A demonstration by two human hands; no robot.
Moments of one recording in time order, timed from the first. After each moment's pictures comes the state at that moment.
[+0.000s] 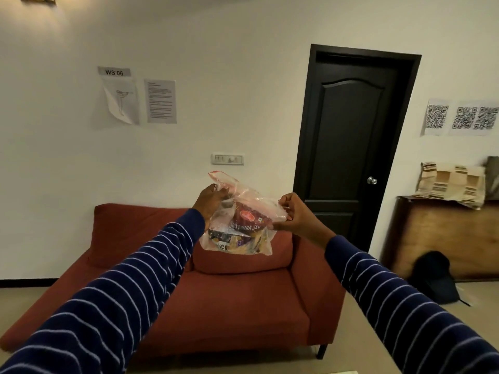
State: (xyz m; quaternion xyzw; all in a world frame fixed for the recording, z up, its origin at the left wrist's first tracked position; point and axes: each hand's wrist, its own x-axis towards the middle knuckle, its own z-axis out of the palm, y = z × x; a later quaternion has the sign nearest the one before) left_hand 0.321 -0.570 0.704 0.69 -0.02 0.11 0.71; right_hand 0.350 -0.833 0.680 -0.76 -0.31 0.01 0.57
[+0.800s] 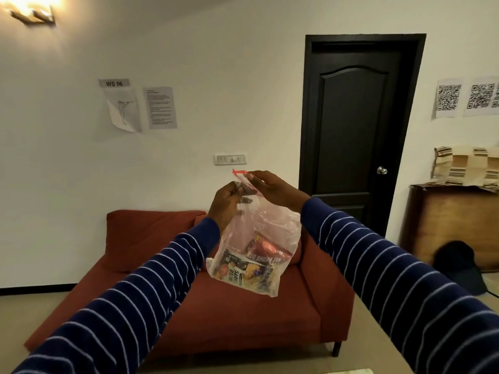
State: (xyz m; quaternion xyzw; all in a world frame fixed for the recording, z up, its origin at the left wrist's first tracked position) left_hand 0.318 -0.653 0.701 0.74 -0.09 0.20 0.64; right_hand 0.379 -0.804 0.744 -0.82 -0.41 -0.10 0.39
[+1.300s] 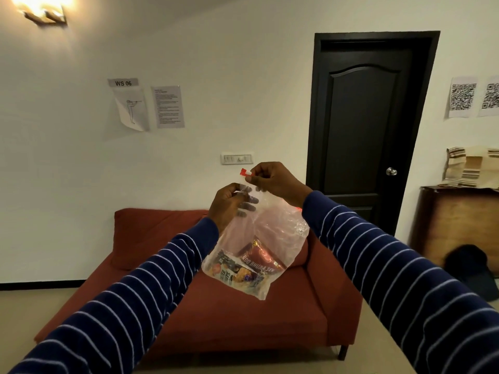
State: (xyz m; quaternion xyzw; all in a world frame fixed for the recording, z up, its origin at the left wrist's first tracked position) left_hand 0.313 -0.631 0.705 0.74 -0.09 0.17 0.65; right_hand 0.385 -0.788 0.755 -0.77 -0.37 -0.05 0.52
